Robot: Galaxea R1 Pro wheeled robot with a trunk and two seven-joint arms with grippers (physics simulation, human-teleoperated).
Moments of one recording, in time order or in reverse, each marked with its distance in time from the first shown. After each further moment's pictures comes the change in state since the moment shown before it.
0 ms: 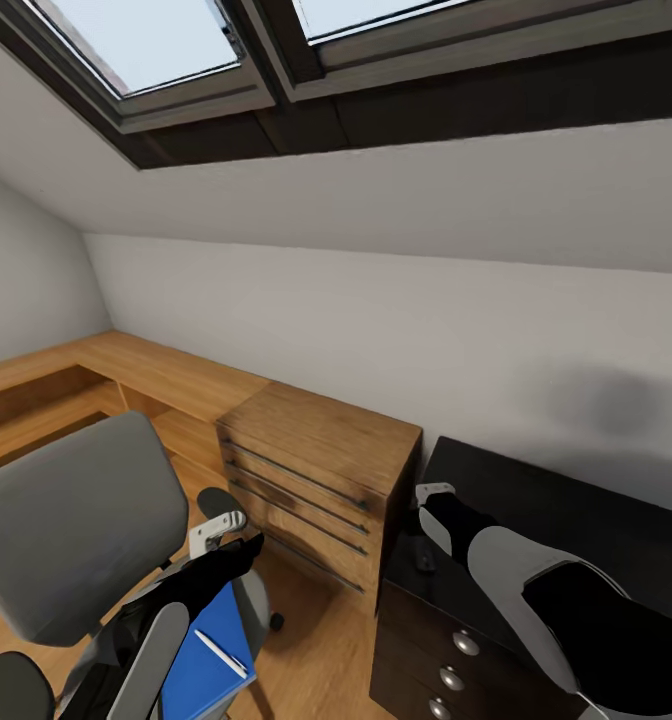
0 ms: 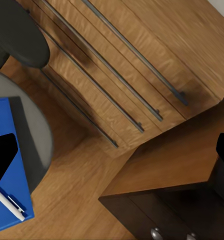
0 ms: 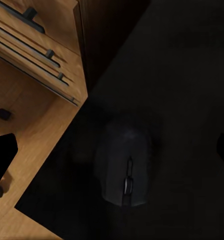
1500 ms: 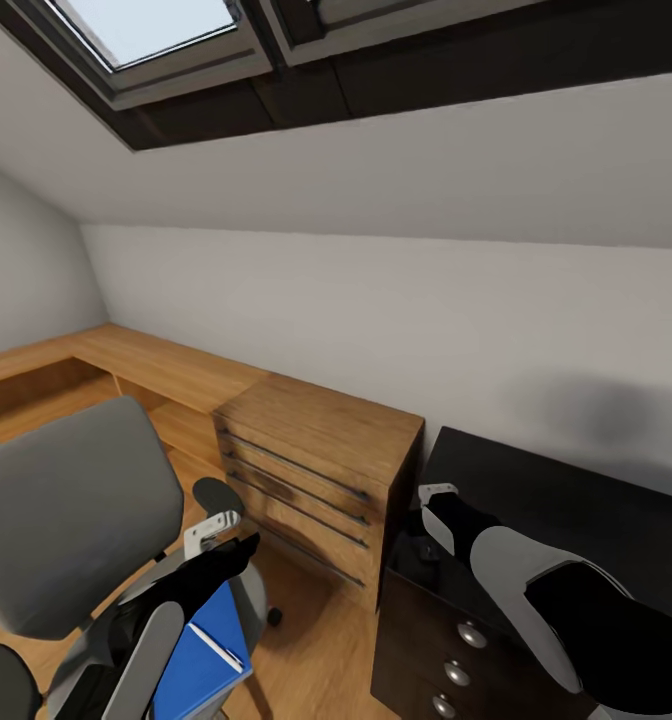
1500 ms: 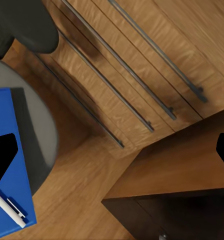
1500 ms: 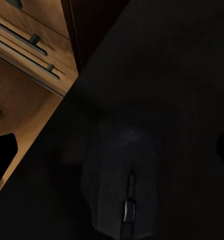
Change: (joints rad) left arm 0.003 0.001 0.023 0.000 0.011 -0.001 0.000; right arm 0.000 -0.010 0.000 0.000 0.000 0.011 -0.002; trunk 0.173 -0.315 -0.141
